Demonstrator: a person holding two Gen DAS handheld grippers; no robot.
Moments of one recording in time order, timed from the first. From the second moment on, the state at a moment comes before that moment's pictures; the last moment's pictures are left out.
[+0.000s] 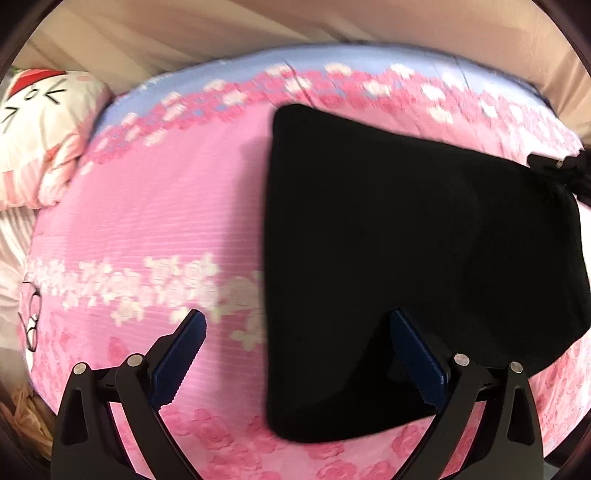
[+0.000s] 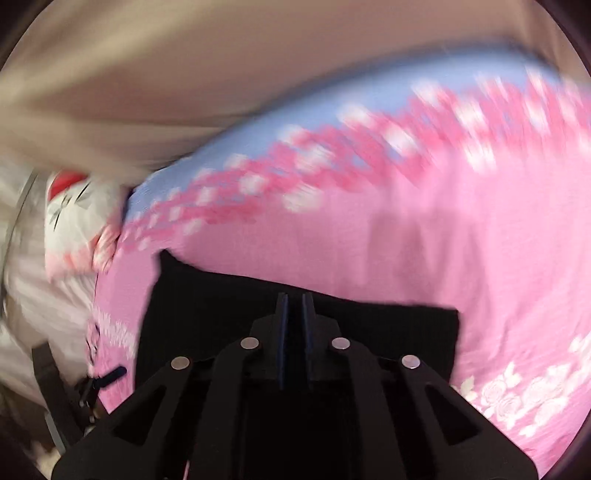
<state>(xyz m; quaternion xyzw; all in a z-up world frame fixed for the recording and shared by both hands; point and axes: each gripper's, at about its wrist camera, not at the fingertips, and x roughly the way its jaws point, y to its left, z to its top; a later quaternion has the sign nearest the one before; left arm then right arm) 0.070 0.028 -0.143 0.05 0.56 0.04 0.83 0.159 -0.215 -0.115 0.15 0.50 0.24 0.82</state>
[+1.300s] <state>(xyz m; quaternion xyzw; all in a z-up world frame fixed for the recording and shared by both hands) 0.062 -0.008 -0.117 0.02 0.56 -0.06 0.82 -0.012 -0.344 -0.153 0.21 0.49 0.09 0.84</state>
